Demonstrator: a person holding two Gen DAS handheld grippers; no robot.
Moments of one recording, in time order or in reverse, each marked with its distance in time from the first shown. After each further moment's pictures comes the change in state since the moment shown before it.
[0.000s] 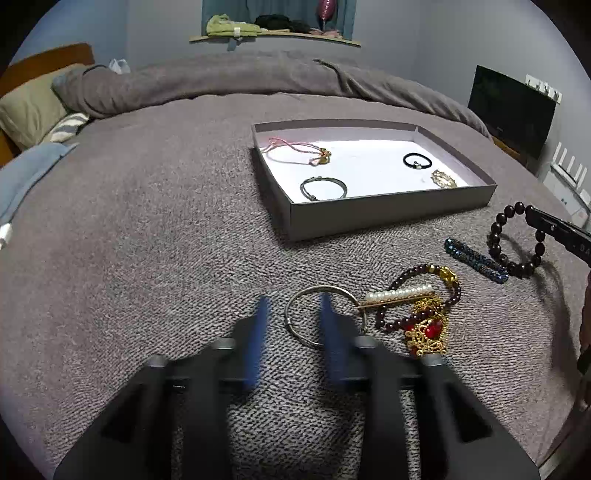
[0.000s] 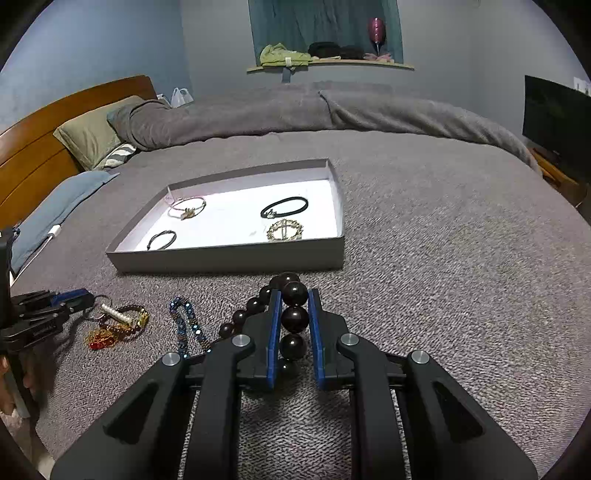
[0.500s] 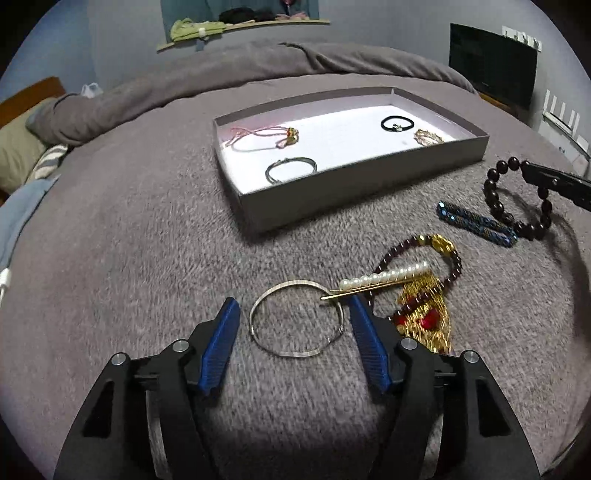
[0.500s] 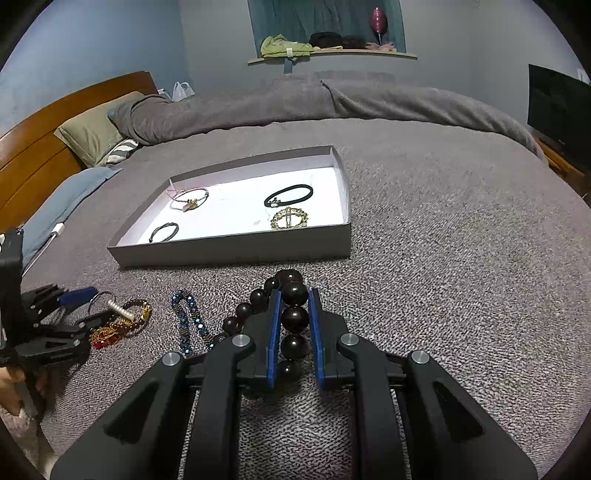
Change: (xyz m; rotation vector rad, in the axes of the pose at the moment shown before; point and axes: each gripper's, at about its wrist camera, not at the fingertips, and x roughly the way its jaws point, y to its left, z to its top) left arm 0.024 -0.027 0.003 0.157 0.073 0.014; right arm 0.005 -0.001 -0.002 0.020 0.031 0.031
